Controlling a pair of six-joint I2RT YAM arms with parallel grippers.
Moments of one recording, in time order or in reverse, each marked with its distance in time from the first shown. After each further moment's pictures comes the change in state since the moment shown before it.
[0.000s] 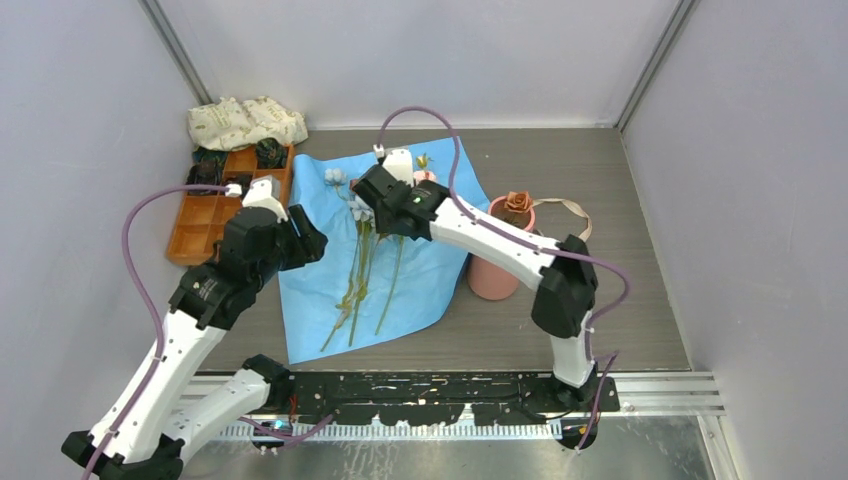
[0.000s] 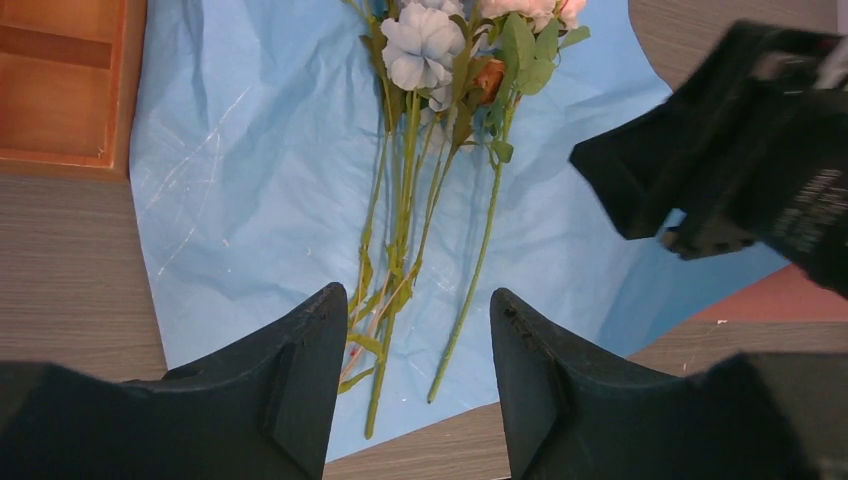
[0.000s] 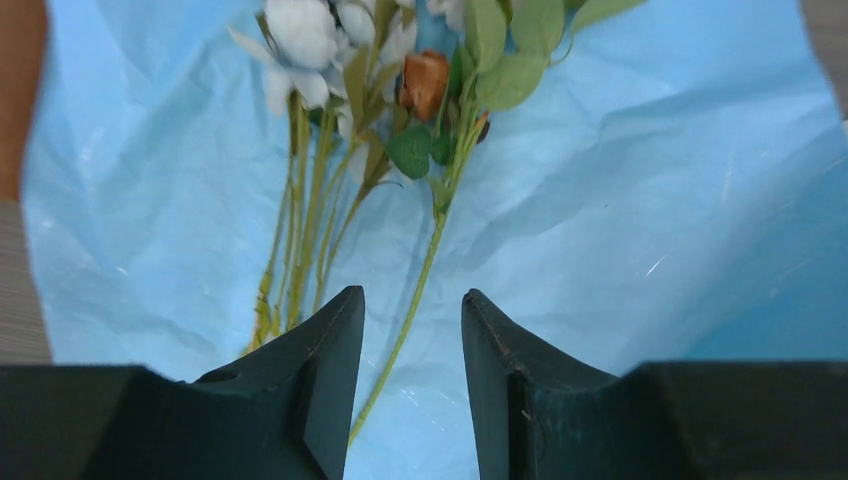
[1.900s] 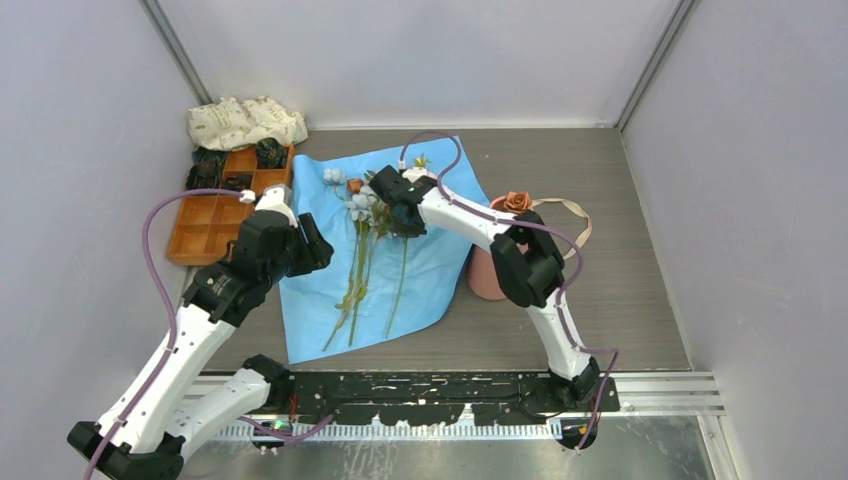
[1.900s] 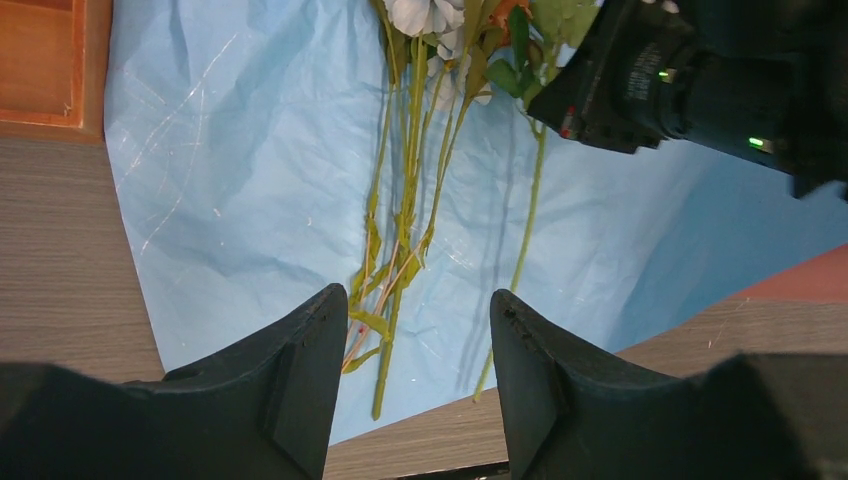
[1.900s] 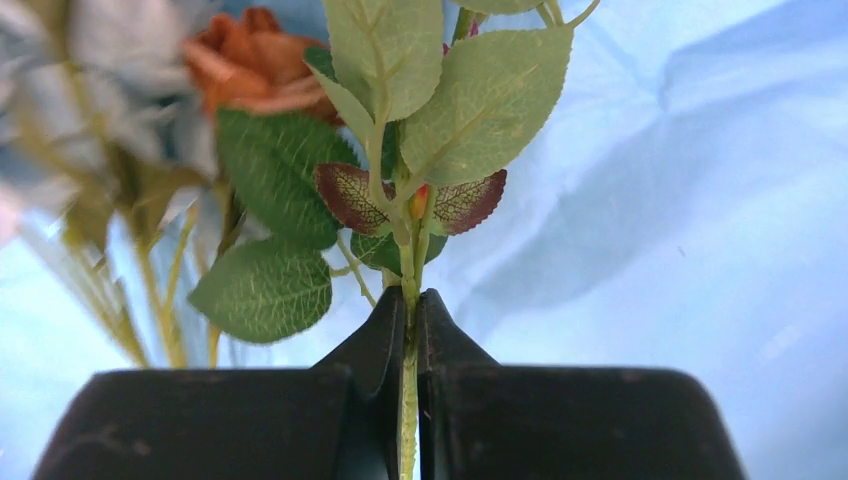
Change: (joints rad) left arm 0.000 0.013 -0.071 0.002 0.025 -0.008; right arm -0.169 0.367 0.037 0.031 -0.230 0.147
